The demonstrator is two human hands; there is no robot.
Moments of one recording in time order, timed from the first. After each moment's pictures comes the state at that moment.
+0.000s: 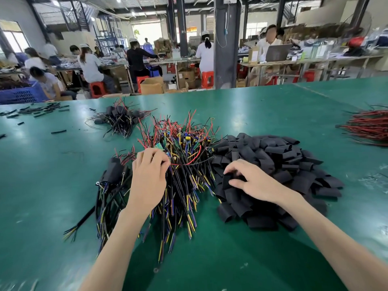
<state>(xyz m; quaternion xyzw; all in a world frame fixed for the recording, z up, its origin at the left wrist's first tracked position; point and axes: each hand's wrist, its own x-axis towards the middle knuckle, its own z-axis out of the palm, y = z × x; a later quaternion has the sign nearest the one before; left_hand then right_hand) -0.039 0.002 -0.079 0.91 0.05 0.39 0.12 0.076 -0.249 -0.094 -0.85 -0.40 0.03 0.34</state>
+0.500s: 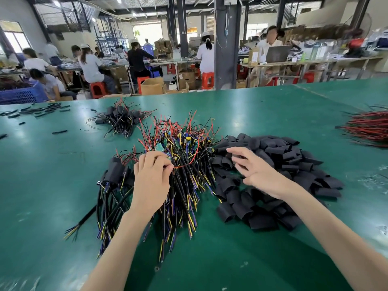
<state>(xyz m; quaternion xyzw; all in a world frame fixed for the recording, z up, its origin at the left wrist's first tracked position) -0.043 -0.002 -0.084 0.91 0.06 0.38 0.13 0.073 -0.255 -0.080 -0.73 -0.33 0.16 0.57</state>
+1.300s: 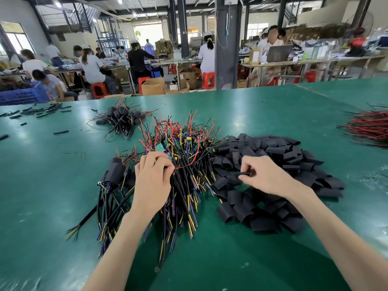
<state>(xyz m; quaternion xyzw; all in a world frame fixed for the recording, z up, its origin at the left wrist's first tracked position) -0.045 -0.006 -0.081 0.91 0.06 0.38 0.16 0.080 -0.267 -0.074 -0.89 -0.34 -0.03 0.28</state>
